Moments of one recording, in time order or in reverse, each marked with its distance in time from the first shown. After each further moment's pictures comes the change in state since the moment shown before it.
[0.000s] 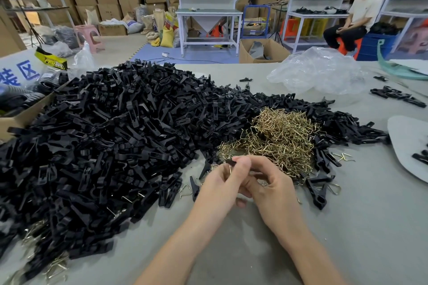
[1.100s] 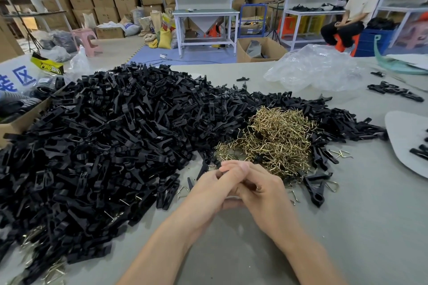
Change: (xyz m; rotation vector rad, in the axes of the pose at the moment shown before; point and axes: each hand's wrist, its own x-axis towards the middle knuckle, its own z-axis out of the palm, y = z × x) left_hand 0.003 0.003 -0.016 -0.099 -0.258 -0.043; right_hand 0.001 0.012 0.002 -0.227 -0.072 -0.206
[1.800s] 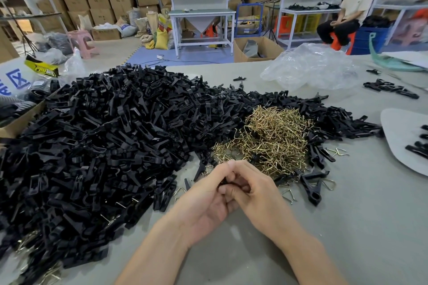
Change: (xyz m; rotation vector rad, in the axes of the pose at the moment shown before) left_hand 0.003 0.000 0.000 -0.357 0.034 -0.212; right_hand 0.002 0.002 -0.001 -0.092 -0.124 0.057
